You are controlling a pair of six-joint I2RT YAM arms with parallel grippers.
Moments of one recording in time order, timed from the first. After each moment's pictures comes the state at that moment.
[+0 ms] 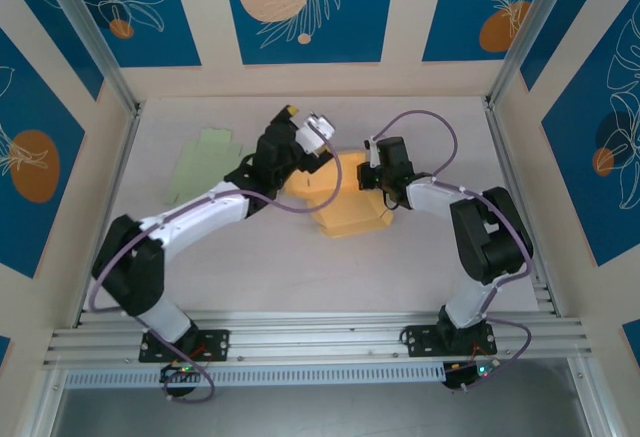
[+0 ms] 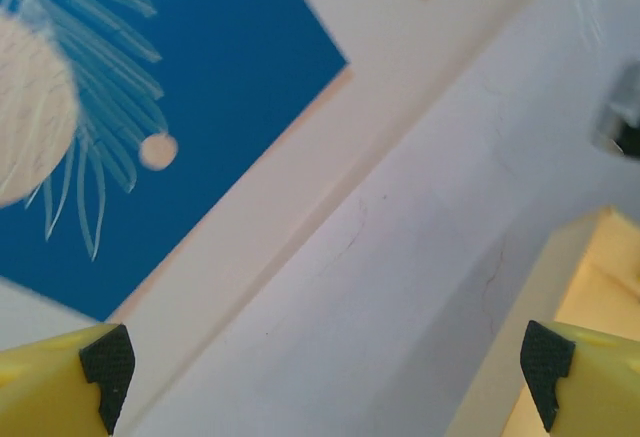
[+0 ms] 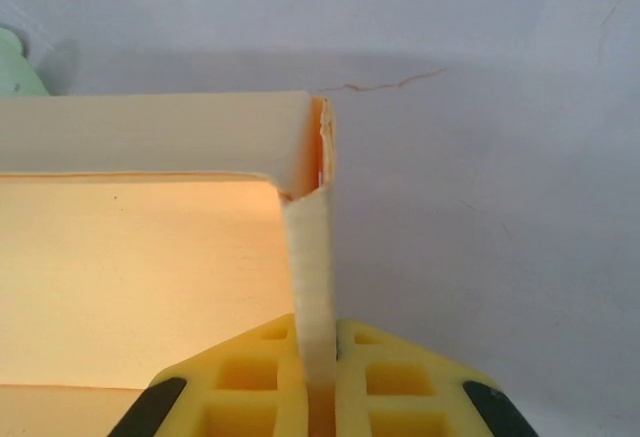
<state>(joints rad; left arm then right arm) -0.71 1.58 1.21 0.12 -0.28 0.45 0.37 1.72 0.95 0.06 -0.07 0.21</state>
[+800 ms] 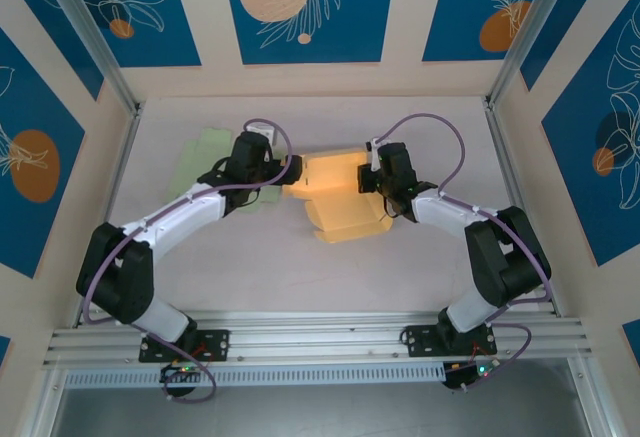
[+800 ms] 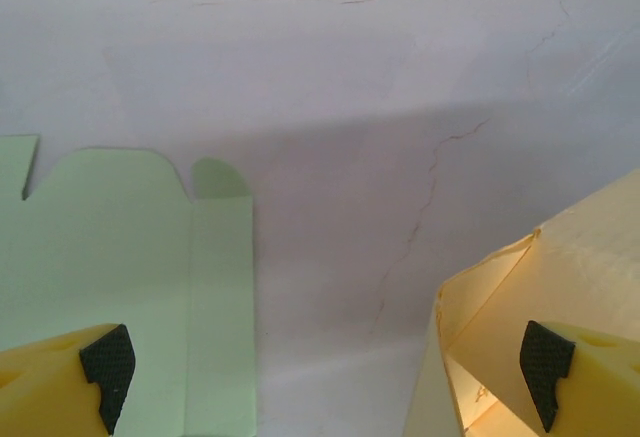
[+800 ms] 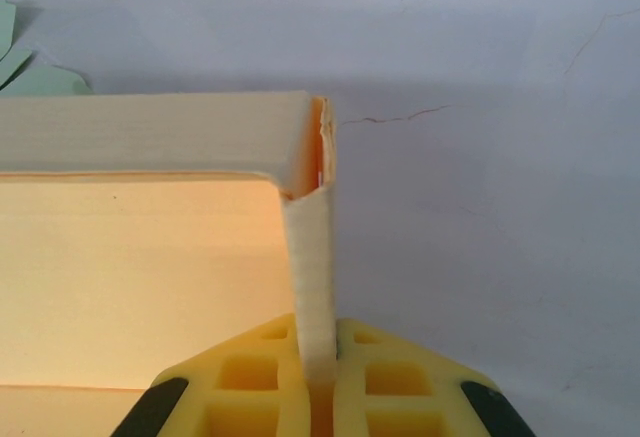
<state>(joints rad) -0.52 1.53 1.07 -0.16 -0.10 -0.34 0.42 1.57 0.86 0.09 -0.01 0.25</state>
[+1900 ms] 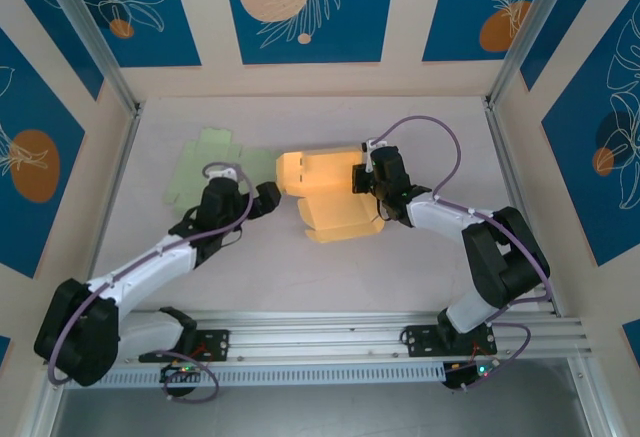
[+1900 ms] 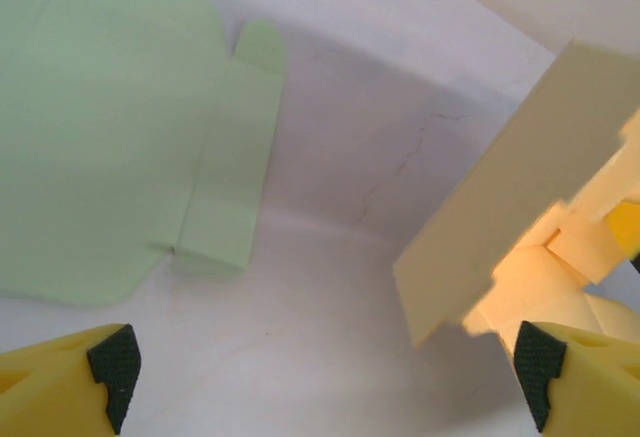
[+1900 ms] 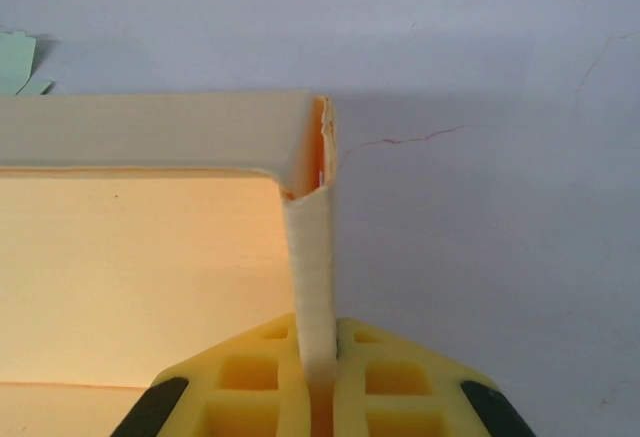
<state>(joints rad) -0.50 1.15 0.57 0.04 -0.03 -0.76 0.47 1.57 0.84 0.17 0.07 0.30</state>
